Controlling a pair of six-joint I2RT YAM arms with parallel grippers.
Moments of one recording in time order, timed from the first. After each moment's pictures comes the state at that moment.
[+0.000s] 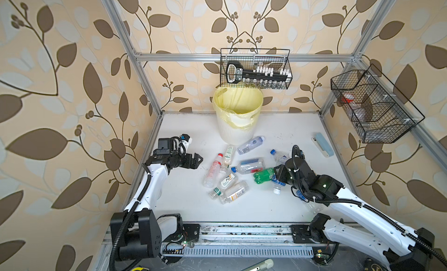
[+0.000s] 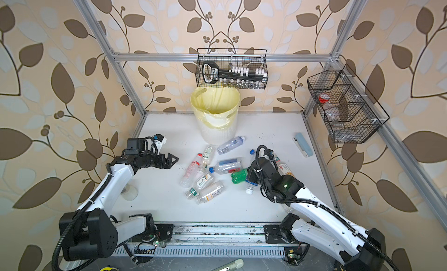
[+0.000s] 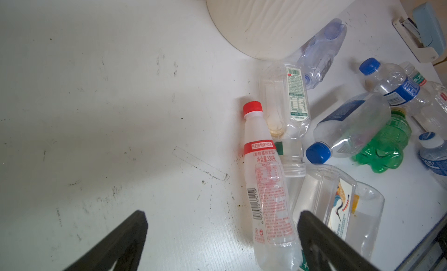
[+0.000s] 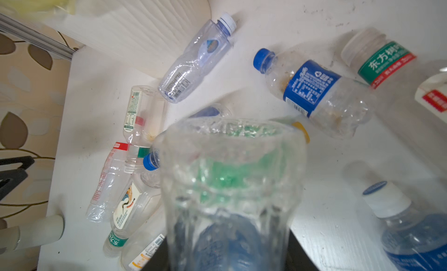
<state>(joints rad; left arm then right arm) 0.13 1.18 0.83 -0.60 0.51 0.18 0.68 0.91 0.76 -0.65 0.28 0.89</state>
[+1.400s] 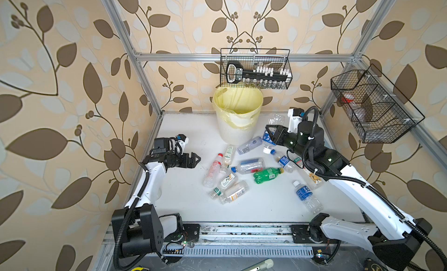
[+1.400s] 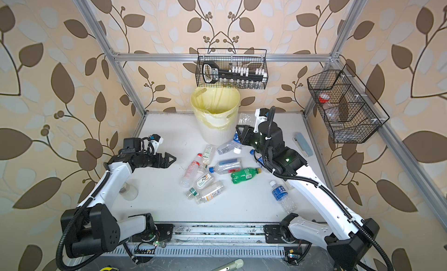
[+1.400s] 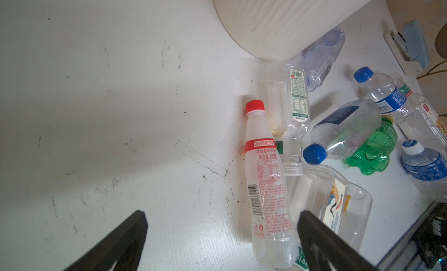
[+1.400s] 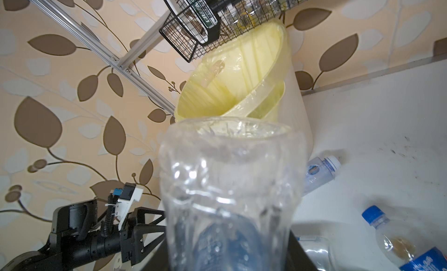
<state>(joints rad) 0.19 1.20 0.84 -0.64 0.58 0.18 0.57 1.14 1.21 -0.36 0.12 0.68</state>
